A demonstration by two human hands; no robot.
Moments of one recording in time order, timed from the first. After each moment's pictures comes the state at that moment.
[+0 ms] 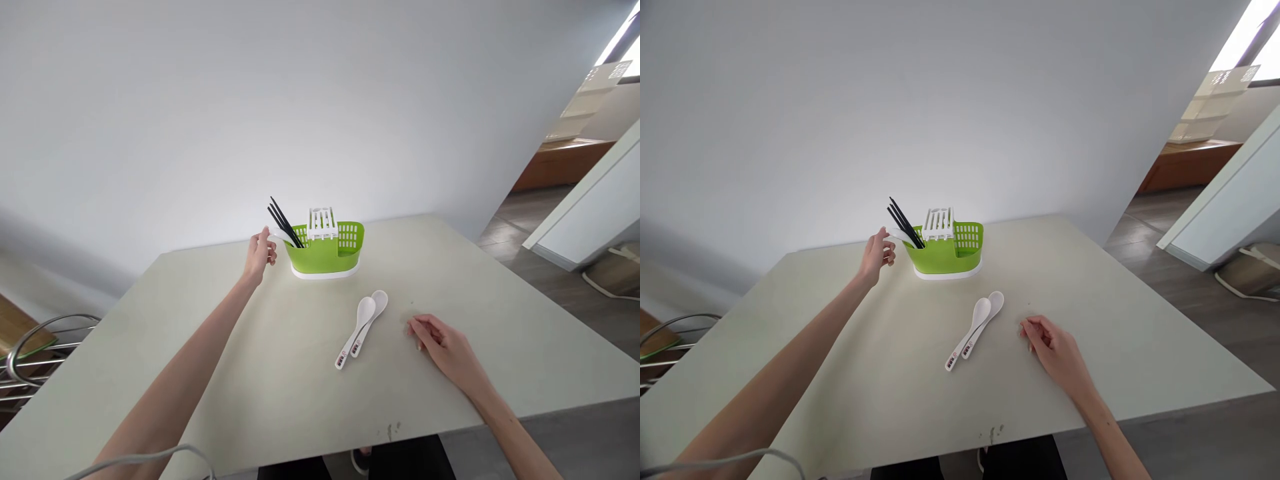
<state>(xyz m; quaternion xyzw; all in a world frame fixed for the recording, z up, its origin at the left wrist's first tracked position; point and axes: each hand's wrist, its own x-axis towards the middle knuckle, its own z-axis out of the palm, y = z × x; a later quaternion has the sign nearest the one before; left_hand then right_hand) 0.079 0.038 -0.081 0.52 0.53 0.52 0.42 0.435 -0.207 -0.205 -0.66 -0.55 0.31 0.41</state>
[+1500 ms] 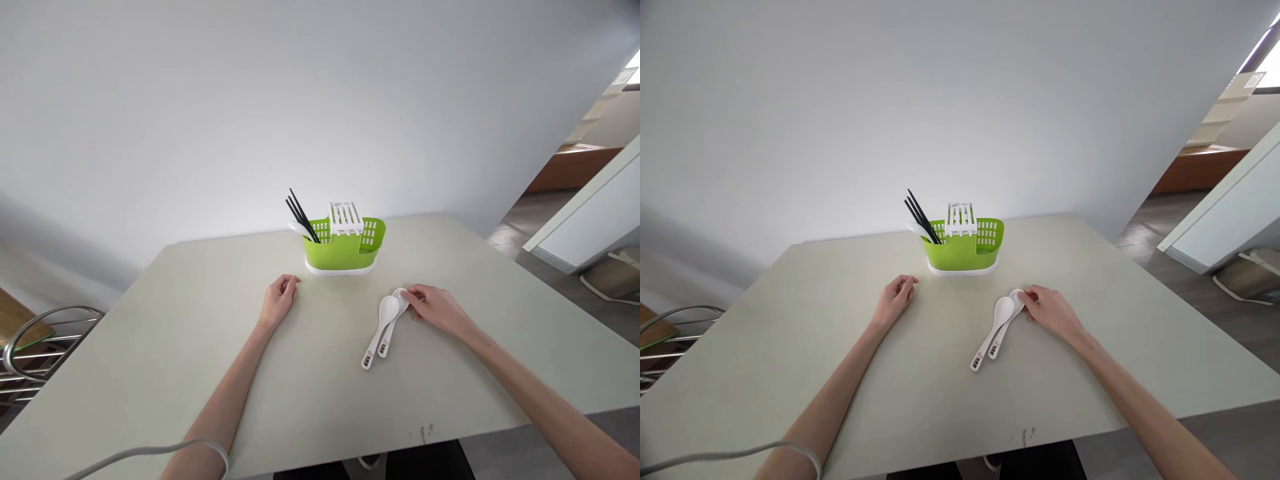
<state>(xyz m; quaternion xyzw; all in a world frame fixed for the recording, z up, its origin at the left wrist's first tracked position) 0.042 -0.037 -0.170 0.64 0.53 0.41 0.38 0.416 -0.125 -0.171 -0.73 -0.60 0.28 0.19</state>
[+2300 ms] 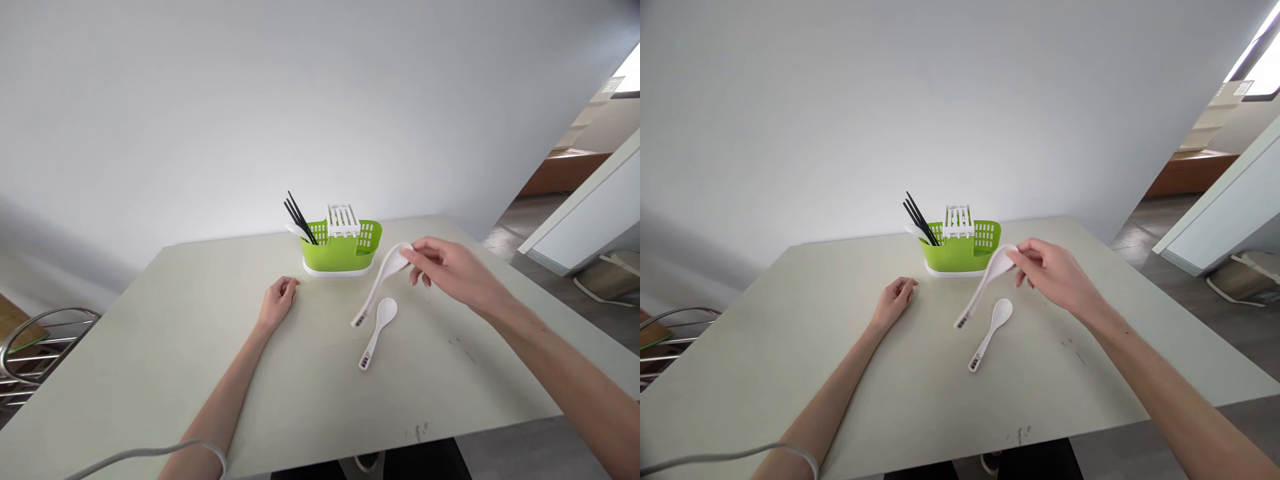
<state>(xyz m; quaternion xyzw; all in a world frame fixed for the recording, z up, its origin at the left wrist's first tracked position) 0.045 -0.041 -0.165 0.66 0.54 0.38 0.36 0.392 -0.143 -0.041 -0.64 -0.62 0.25 0.38</state>
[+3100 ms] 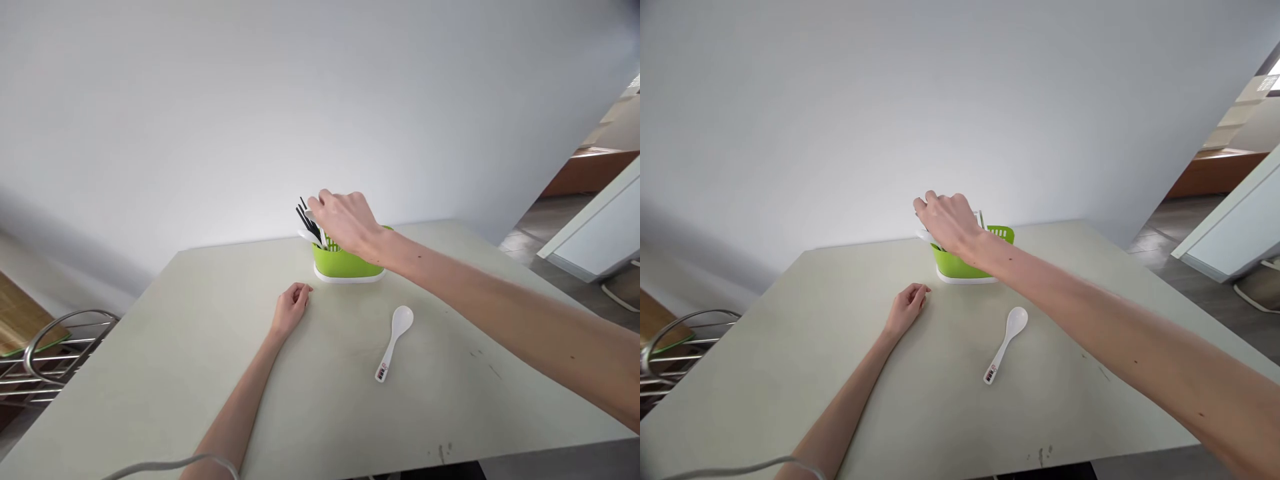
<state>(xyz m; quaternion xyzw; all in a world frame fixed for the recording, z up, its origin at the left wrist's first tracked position) 0.028 -0.035 -0.173 0.66 0.53 0.39 0.37 0.229 -0.019 0.030 -0.52 -0.82 -0.23 0.11</state>
